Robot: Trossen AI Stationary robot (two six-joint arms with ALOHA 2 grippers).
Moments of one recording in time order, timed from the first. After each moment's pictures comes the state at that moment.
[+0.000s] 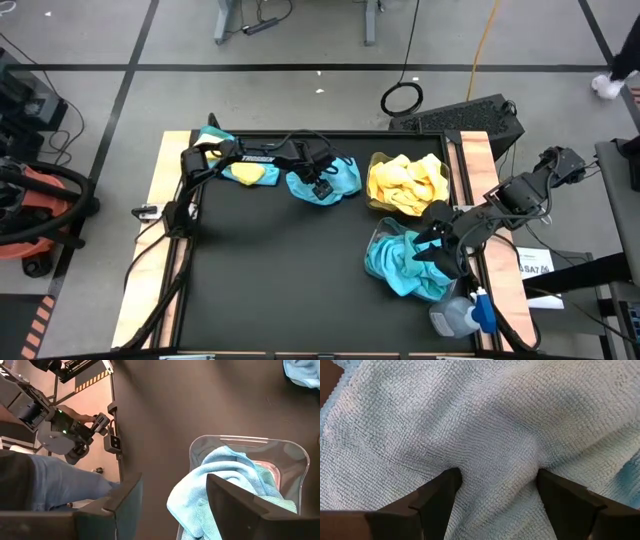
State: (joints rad) left arm 0.38 2.13 1.47 -0.60 0.02 -0.25; right arm 0.57 1.06 1.29 -1.04 0.16 0.89
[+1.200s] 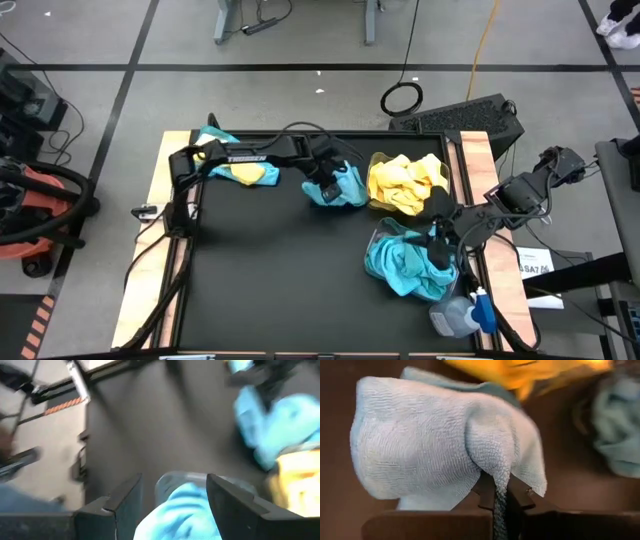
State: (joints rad) left arm 0.33 2.00 1.59 -0.59 0.27 -0.17; right arm 0.57 1.05 1.29 -1.01 0.39 0.76
